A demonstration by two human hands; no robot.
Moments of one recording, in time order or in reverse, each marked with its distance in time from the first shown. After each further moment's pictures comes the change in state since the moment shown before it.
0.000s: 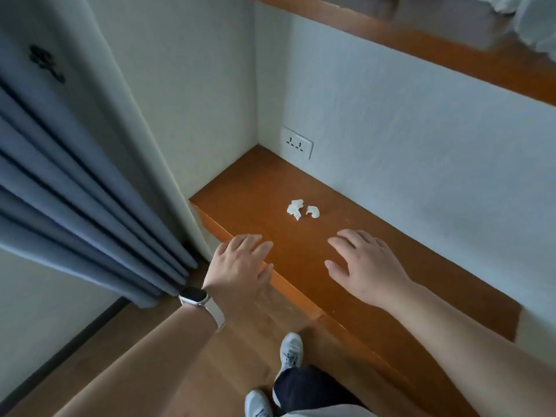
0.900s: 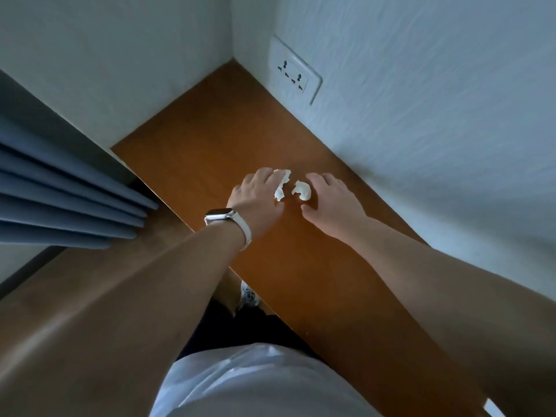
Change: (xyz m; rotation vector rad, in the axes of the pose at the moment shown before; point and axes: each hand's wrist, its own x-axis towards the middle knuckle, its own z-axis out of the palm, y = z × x) left_hand 0.227 0.007 0.124 -0.314 -0.170 -0.156; right_hand 0.219 0.083 0.113 0.208 -0.141 0.105
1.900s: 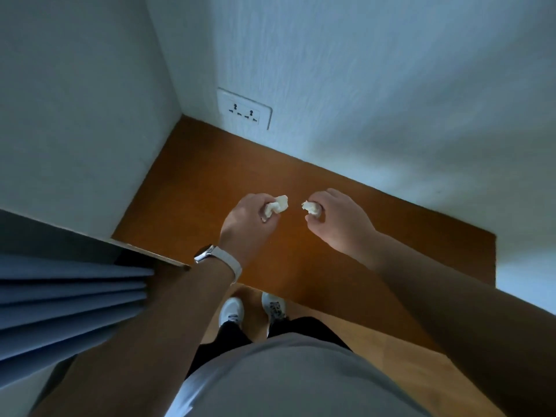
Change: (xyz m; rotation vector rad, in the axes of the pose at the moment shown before) left_hand -0.020 -0.018 -0.069 -0.343 0.011 0.287; right_hand -0.070 -0.062 -0.036 0.153 0.247 0.283
